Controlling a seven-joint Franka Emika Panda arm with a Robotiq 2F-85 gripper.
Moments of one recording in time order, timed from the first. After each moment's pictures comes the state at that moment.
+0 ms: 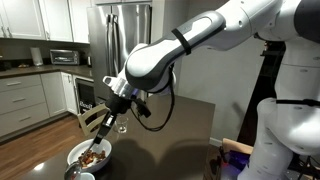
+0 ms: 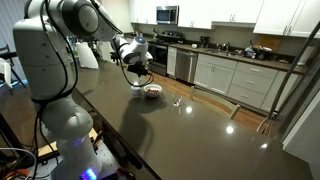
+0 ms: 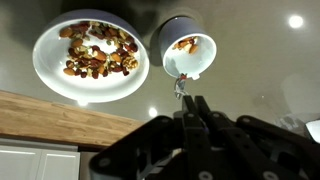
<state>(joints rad) 0.20 0.06 0.27 -2.21 0.63 2.66 -0.68</state>
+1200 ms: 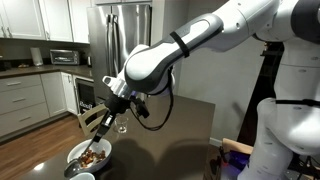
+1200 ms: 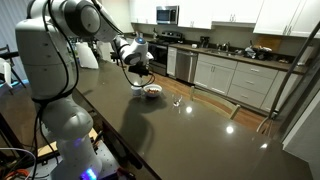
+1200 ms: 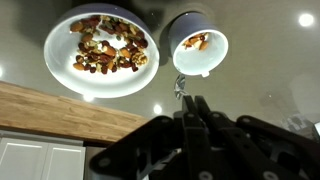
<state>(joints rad) 0.20 0.08 0.27 -2.21 0.61 2.70 -0.68</state>
